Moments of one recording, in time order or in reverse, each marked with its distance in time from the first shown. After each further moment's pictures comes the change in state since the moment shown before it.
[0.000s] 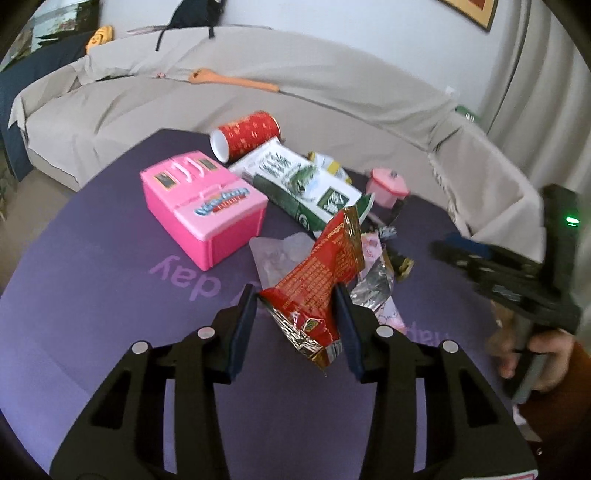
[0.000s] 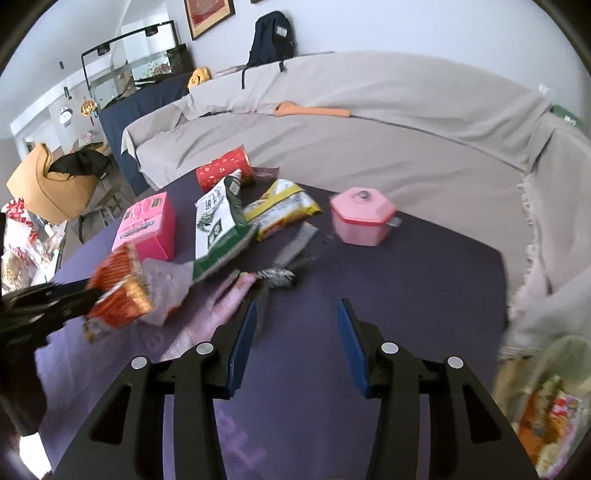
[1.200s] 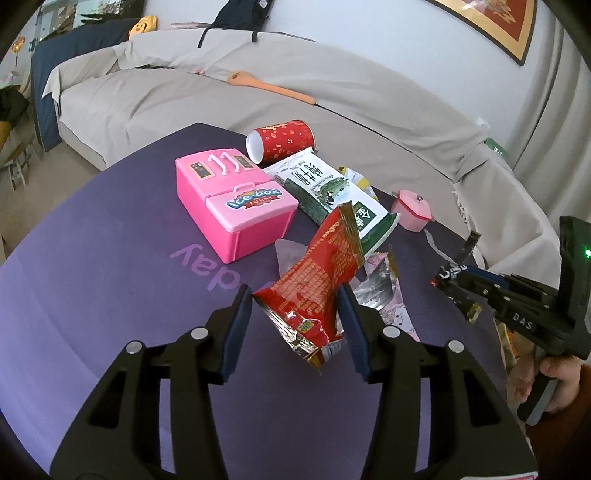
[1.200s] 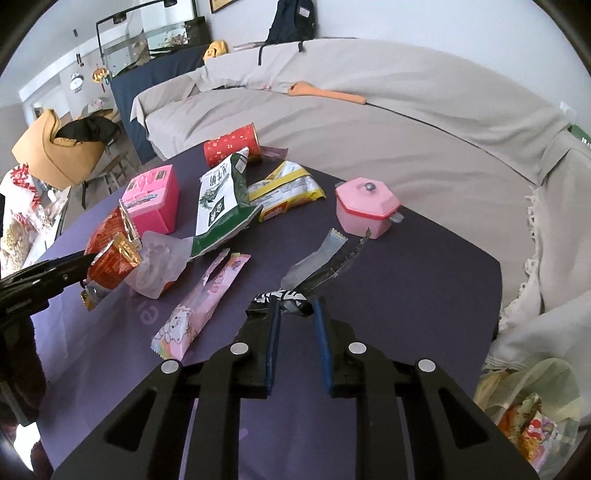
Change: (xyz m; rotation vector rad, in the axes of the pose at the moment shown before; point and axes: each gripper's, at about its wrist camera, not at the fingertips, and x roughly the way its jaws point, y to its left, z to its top) left arm 0.003 0.004 -0.007 -0.137 -0.045 0.074; right arm -0.012 -0.006 0.003 -0.103 0.079 -0.004
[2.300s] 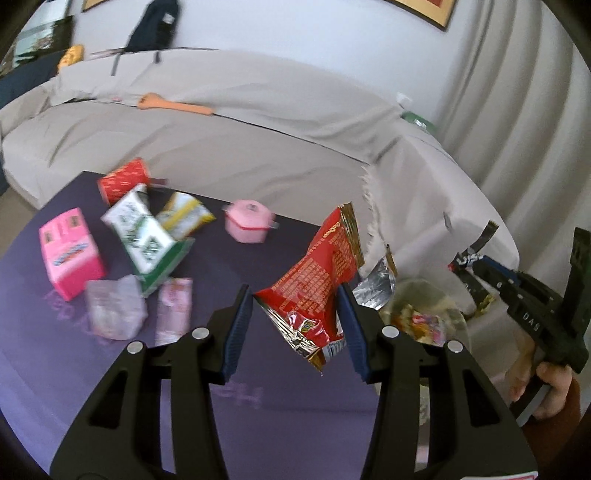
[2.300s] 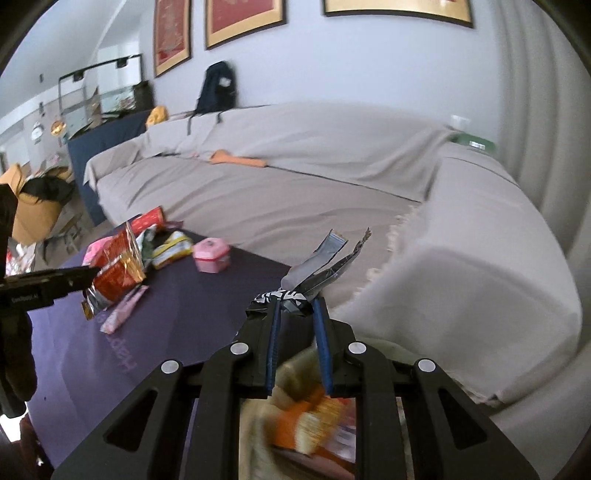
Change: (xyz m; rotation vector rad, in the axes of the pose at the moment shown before) left arm -0.015 -0.201 0.017 0.176 0.021 -0.174; right arm -0.177 -0.150 -0.055 0.135 -0.236 -0.214
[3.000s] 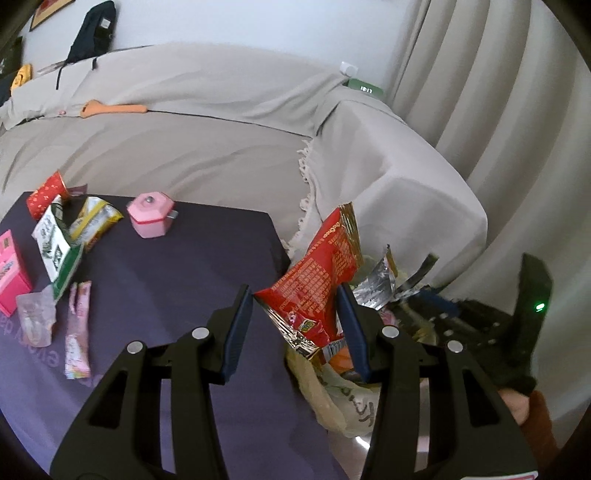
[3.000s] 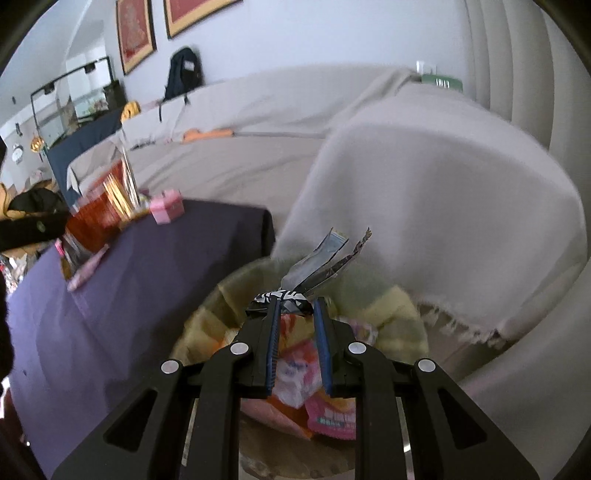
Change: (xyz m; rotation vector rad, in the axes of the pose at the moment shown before) left arm 0.042 -0.091 -0.010 0.113 0.062 -0.112; right arm 0.028 -0.061 -0.085 0.114 0.123 -0.011
